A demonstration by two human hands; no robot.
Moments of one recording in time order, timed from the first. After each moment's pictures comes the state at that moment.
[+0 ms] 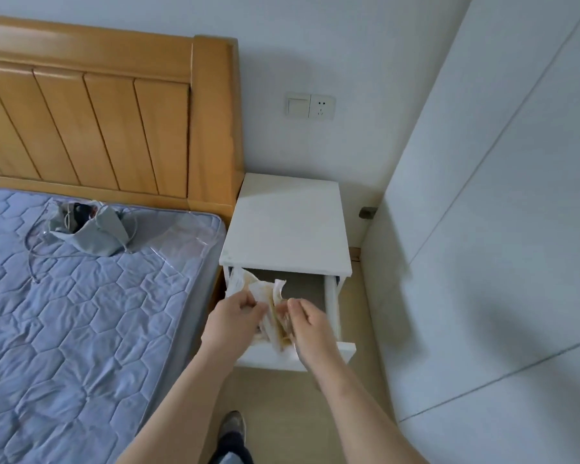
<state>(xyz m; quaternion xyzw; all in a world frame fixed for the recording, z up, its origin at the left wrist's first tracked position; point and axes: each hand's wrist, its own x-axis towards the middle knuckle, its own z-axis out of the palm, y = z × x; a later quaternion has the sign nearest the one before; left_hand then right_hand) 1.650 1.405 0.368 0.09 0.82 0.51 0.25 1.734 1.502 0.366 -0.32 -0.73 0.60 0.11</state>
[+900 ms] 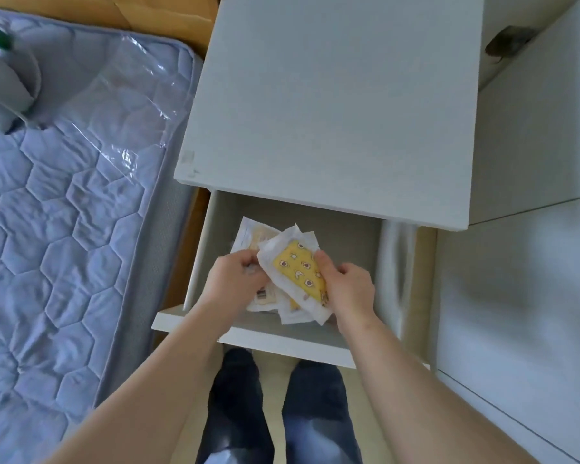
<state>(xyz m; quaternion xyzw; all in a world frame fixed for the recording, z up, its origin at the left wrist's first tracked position) 1.478 1.537 0.127 -0.06 0.82 0.40 0.40 1.562 1.664 0.088 -0.55 -0.62 0.55 -0.08</state>
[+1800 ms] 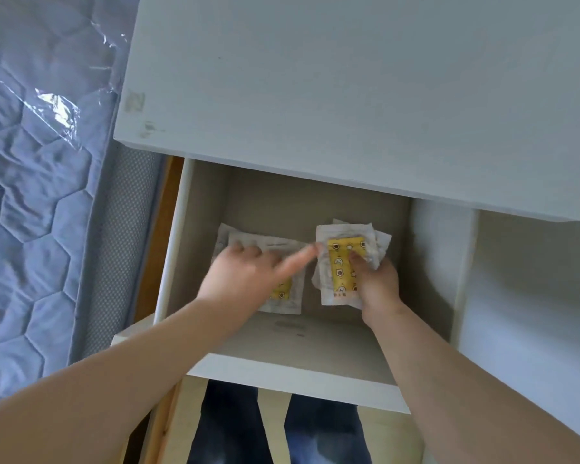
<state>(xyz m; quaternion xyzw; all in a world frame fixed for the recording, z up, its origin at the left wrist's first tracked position) 1.458 1.536 0.027 0.55 0.80 -0.06 0.22 1.565 1.690 -0.033 -0.64 -0.47 0.61 -0.06</state>
